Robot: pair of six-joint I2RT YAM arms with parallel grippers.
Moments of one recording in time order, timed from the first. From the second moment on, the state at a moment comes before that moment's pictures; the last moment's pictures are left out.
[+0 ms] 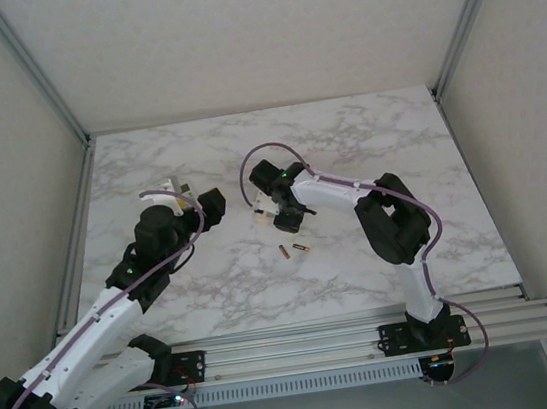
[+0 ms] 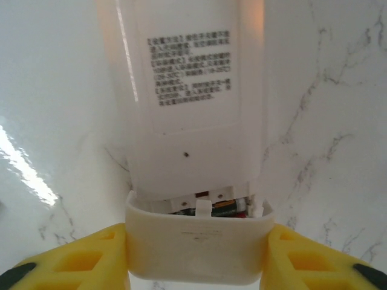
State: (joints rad) left arm -0.49 0.91 0.65 -0.05 -0.20 -0.58; right arm 0.77 2.05 1.54 -0.86 0.21 -0.49
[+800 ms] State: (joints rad) left arm -0.48 0.94 0.63 -0.02 -0.20 -0.58; right arm 0.75 2.05 1.54 -0.84 0.20 -0.48
